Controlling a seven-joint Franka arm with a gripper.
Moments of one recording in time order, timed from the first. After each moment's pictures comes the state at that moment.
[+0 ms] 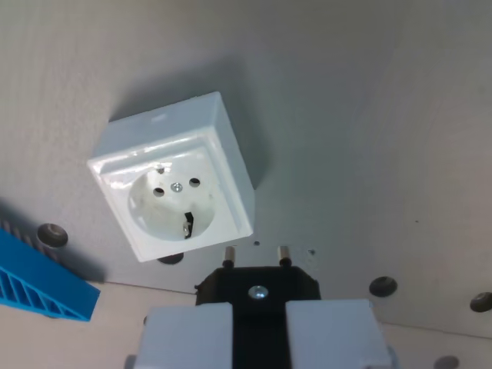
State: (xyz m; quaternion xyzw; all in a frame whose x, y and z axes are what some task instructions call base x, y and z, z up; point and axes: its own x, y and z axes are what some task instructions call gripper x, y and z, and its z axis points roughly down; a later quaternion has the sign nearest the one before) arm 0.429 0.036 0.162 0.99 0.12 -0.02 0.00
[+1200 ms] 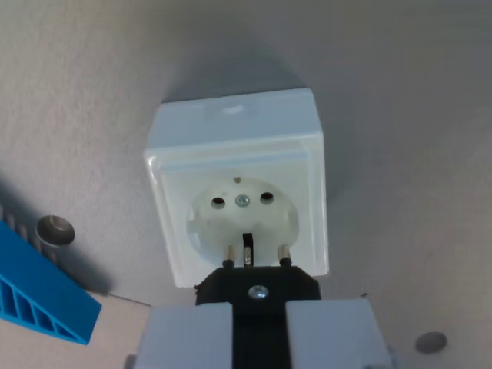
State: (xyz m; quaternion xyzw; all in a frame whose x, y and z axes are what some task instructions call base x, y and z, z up) arm 0.405 0.063 0.117 0.98 0.20 -0.02 0.00
